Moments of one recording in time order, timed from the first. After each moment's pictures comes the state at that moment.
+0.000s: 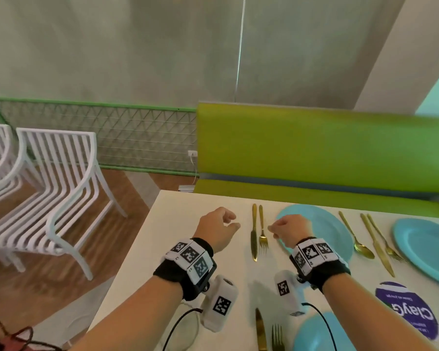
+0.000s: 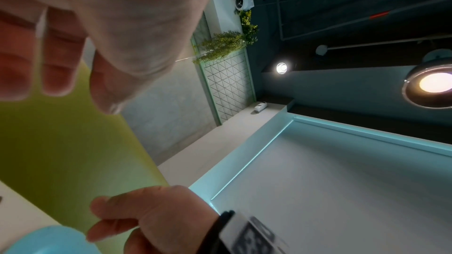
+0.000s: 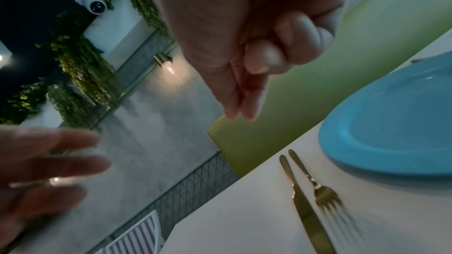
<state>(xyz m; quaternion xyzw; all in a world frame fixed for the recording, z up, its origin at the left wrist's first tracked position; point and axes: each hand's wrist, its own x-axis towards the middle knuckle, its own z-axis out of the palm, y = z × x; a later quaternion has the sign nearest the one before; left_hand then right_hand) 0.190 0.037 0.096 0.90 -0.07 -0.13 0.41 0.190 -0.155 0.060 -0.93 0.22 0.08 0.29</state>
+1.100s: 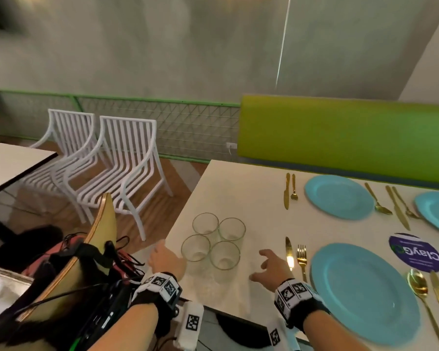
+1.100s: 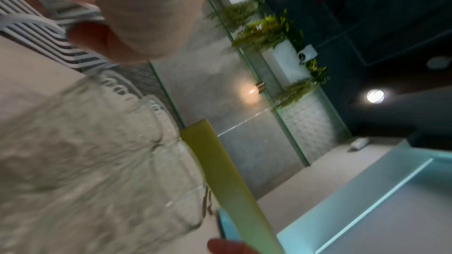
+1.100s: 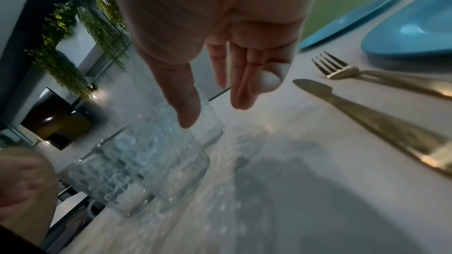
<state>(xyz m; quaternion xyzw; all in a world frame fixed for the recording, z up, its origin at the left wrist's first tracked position) -0.037 0.232 0.007 0.88 0.30 -0.03 0.37 -0.047 -0.007 -0.009 -0.90 0.12 0.22 0.37</state>
